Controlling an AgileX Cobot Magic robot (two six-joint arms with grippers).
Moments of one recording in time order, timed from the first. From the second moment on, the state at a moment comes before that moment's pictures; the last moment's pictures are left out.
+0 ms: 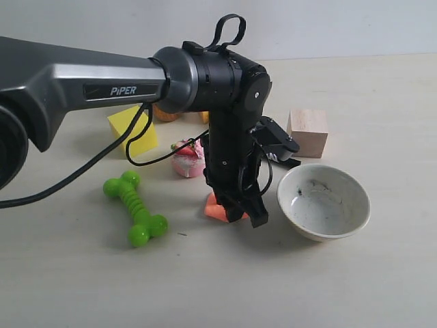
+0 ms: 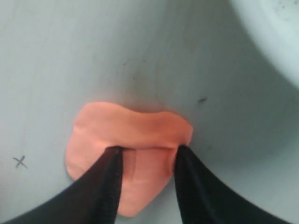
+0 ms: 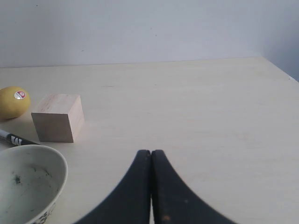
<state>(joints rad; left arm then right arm) -0.86 2.33 -1.77 -0.04 1.12 0.32 -0.09 0.01 -0.01 0.11 0.35 -0.11</state>
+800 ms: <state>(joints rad) -0.85 2.30 -1.76 -0.02 1.11 0.31 -0.09 0.01 -0.01 0.11 0.35 -0.11</state>
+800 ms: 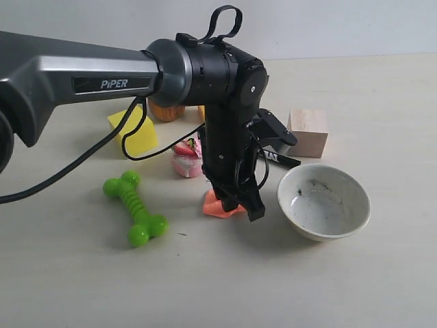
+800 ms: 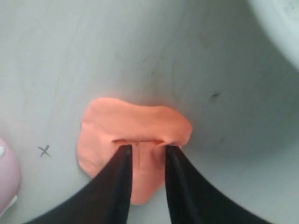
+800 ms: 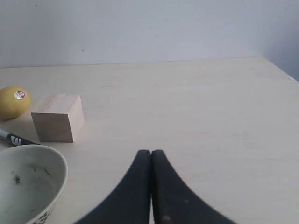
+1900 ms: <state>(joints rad) -0.86 2.04 -1.68 -0.03 1.04 0.21 -0.09 0.01 -0.01 0.11 0.35 -0.11</state>
